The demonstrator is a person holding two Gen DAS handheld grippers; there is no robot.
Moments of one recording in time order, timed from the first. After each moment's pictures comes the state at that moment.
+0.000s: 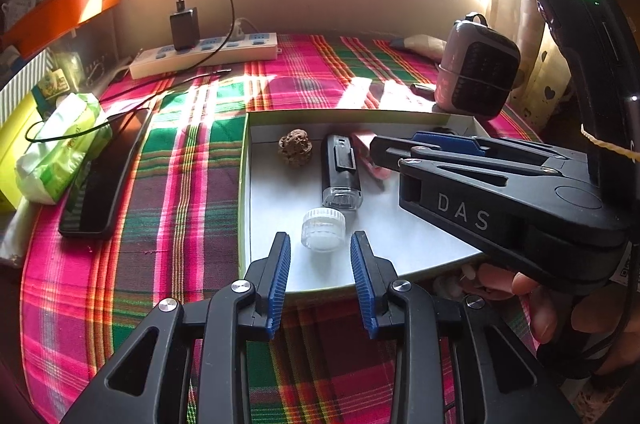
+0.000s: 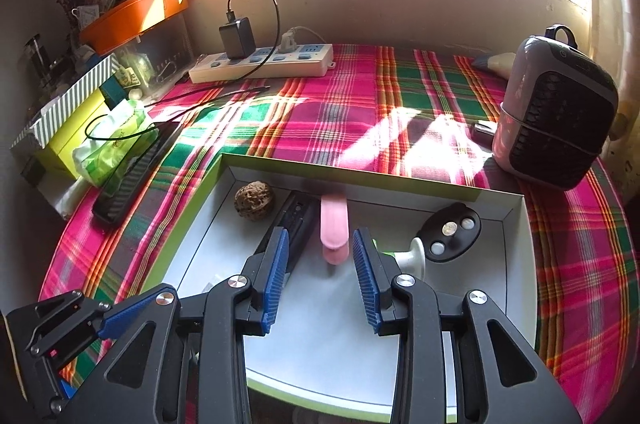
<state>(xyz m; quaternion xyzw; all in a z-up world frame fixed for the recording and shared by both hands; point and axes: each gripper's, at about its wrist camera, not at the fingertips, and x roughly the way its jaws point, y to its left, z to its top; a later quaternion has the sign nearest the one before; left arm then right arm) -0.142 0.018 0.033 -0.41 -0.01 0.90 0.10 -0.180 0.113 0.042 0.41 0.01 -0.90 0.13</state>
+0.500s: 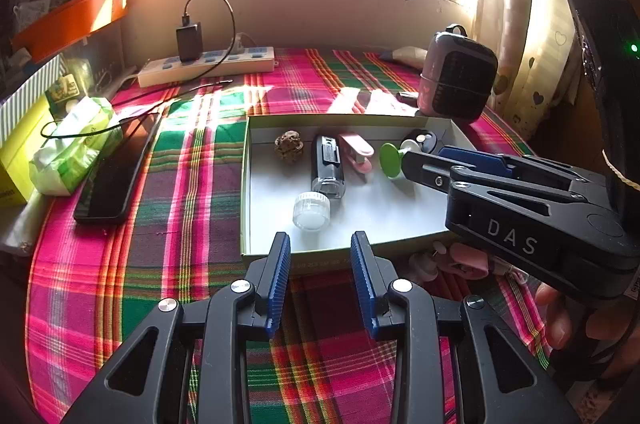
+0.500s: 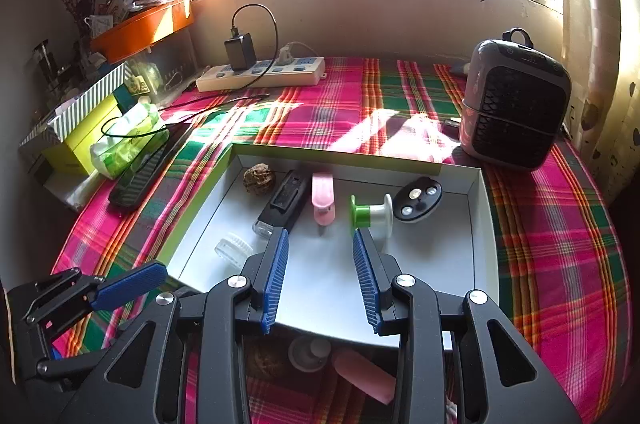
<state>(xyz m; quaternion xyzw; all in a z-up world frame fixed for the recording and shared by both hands) -0.109 0.016 0.046 -0.39 -0.01 0.91 0.11 -0.132 0.131 0.057 0.39 0.00 -0.91 0.12</state>
